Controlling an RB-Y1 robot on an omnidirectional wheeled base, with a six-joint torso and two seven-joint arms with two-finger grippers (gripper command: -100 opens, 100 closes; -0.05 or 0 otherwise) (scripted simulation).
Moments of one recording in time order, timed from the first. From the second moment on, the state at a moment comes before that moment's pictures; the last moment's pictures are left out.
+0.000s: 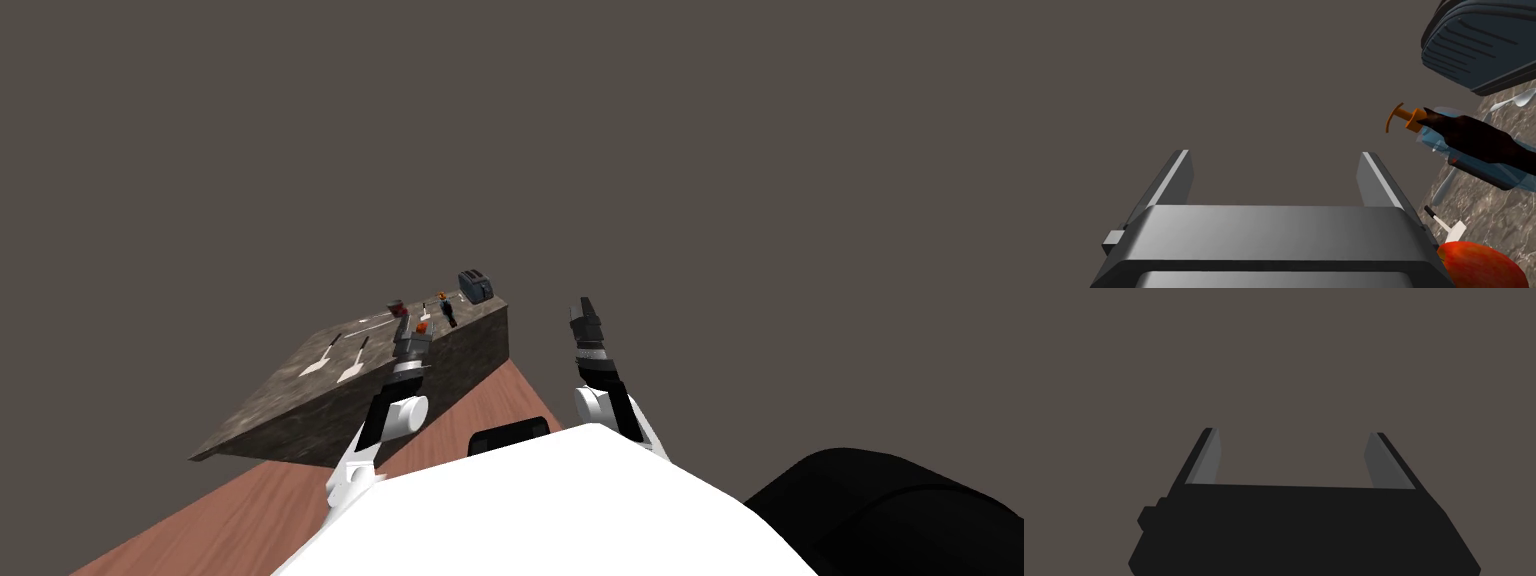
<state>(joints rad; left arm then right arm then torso) 0.22 0.19 0.01 -1.85 0.32 -0.42 0.12 0.51 0.03 0.00 -2.22 -0.03 -0.45 0.12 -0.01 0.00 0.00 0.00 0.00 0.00</state>
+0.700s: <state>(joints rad) 0.13 0.19 -0.01 -1.70 0.47 -0.36 0.11 0.51 0.03 0.00 -2.22 -0.03 -0.45 0.12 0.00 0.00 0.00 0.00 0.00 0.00</state>
